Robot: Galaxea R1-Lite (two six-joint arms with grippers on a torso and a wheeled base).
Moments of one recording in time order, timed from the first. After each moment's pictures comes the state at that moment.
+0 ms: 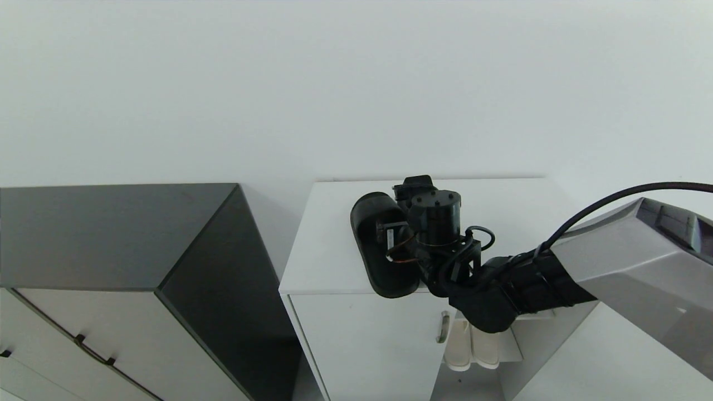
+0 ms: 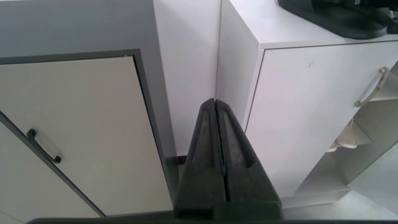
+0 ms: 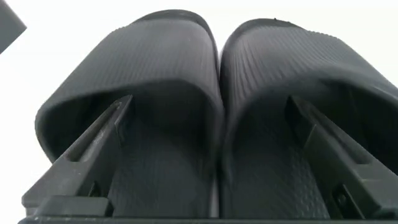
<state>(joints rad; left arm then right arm) 0.00 0.00 0.00 0.00 -0.05 0.02 0.76 2.21 -1.35 -0.74 -0.53 0.08</state>
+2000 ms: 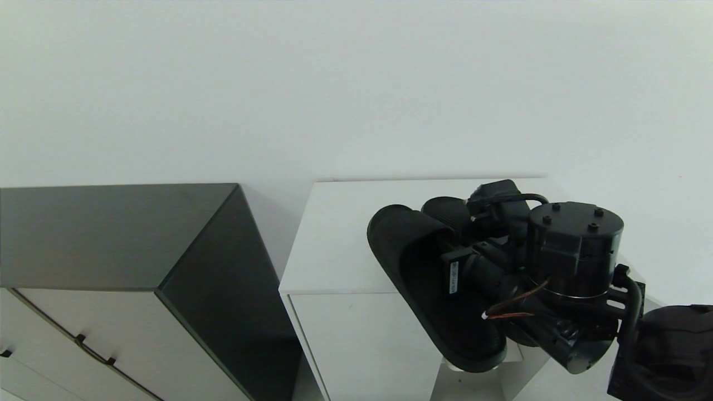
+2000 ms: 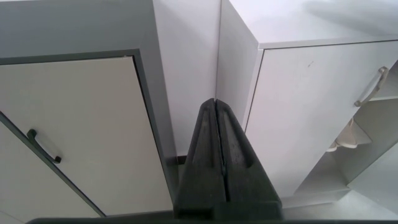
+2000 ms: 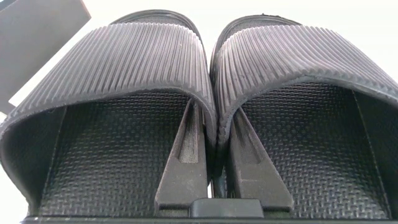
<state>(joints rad) 0.00 0.00 0.00 0.00 -0.06 0.03 0.86 1.73 -0.78 -0.83 -0.47 0.08</state>
